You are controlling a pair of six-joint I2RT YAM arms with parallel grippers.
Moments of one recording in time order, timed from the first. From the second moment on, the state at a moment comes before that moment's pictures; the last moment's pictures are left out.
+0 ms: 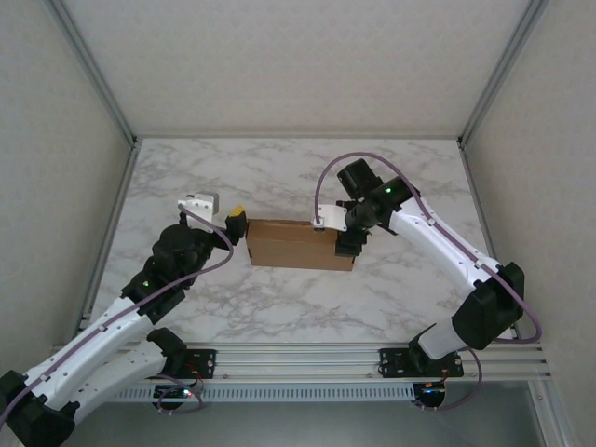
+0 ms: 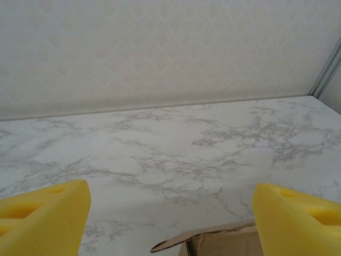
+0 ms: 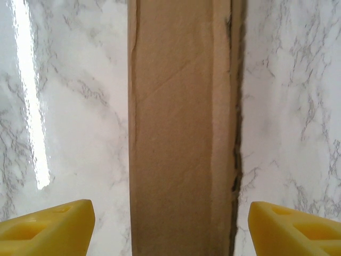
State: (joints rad) left arm -0.60 0.75 0.63 -0.02 -0.34 -0.14; right arm 0.62 1.49 1.41 -1.09 -0.16 -0.95
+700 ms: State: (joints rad) left arm -0.50 0.87 0.68 0.16 -0.42 -0.18; right arm 0.63 1.27 1.41 -0.83 0.01 -0.56
